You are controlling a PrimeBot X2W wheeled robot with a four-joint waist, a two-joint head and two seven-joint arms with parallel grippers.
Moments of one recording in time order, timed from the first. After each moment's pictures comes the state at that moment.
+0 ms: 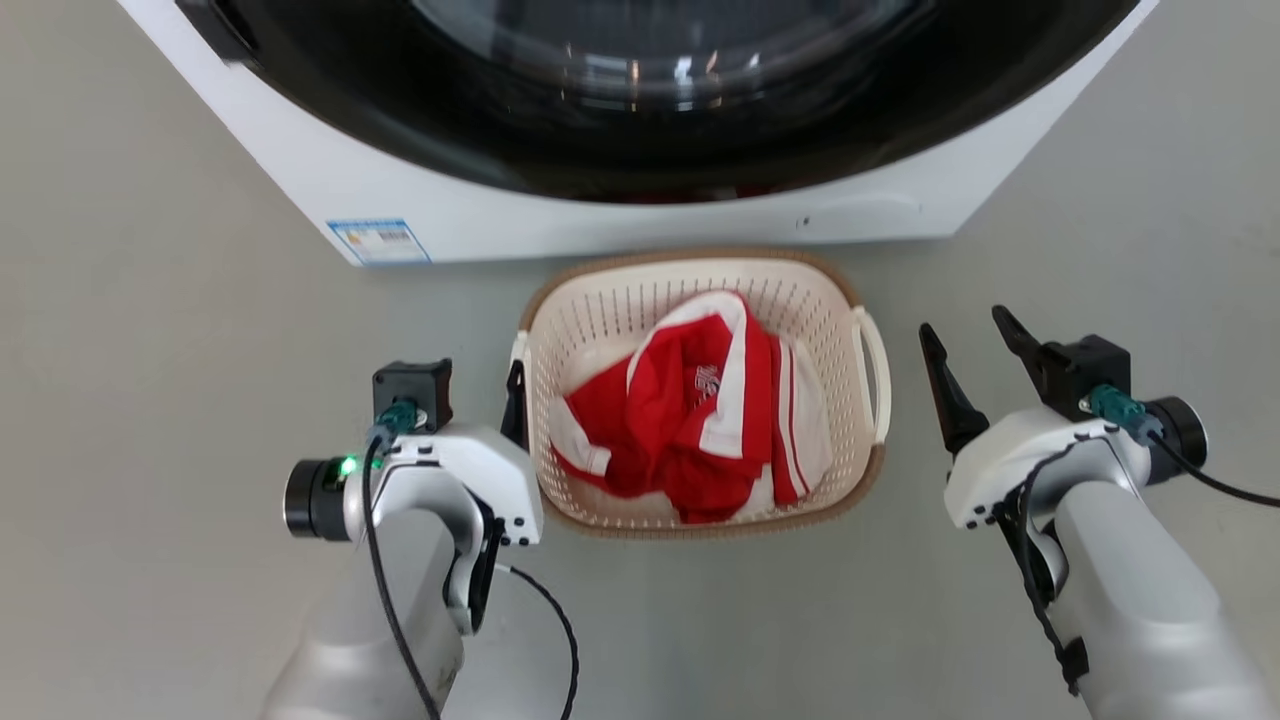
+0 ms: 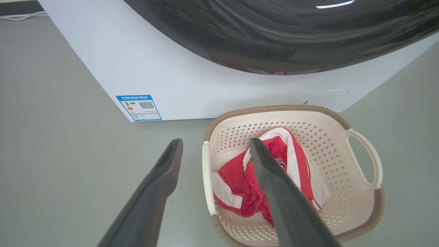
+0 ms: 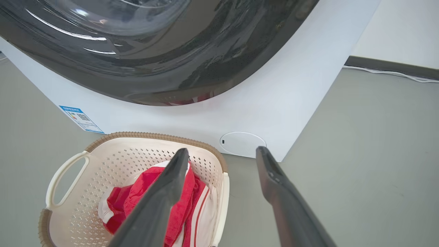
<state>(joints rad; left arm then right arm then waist) -0.65 0.03 -0.44 0.92 -0.47 0.14 -0.26 -0.60 -0.13 0.10 0.85 0.06 0.12 -0.25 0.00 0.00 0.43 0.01</state>
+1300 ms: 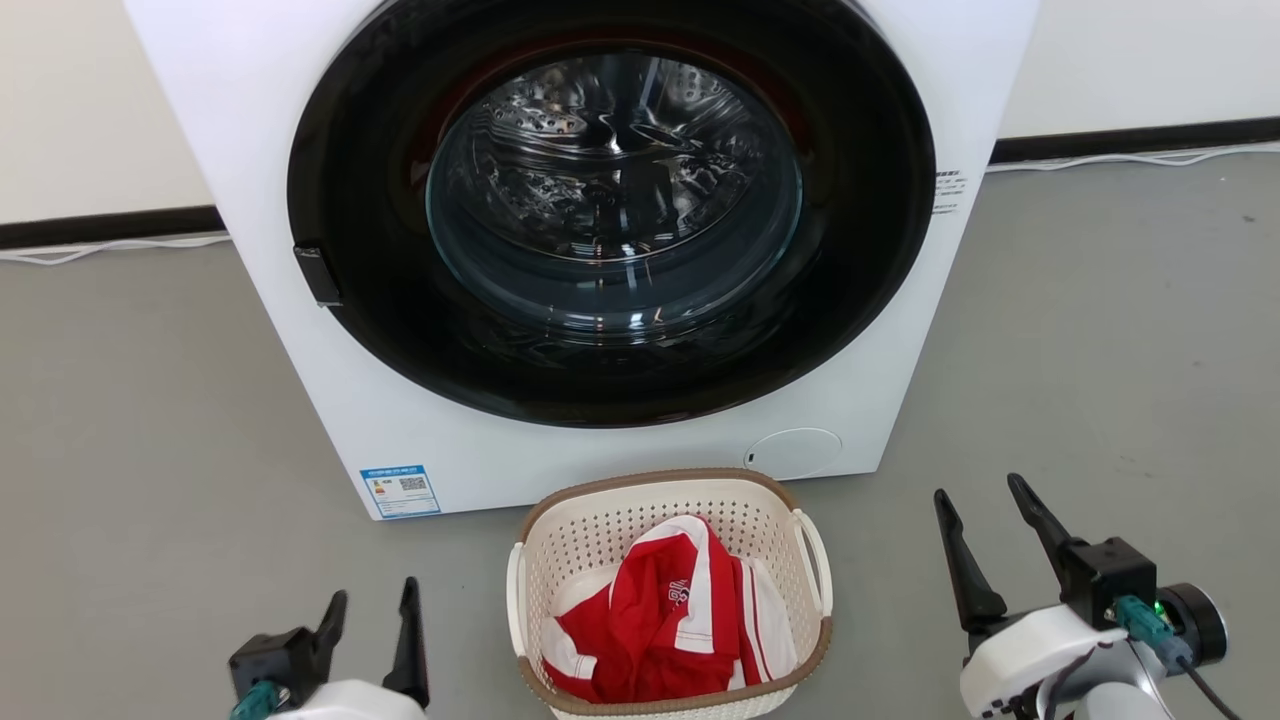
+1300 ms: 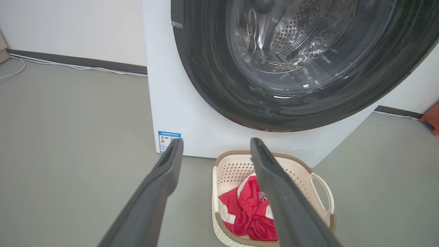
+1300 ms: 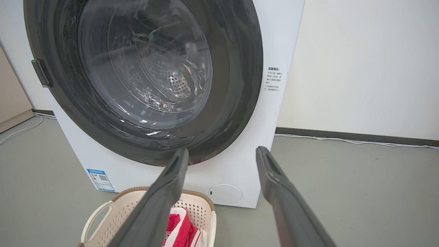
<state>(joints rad) -0.05 0.07 -0.09 0.46 -0.34 0.03 -0.26 -0.15 -0.10 0.00 0.45 0.01 0.12 -0.25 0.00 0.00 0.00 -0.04</state>
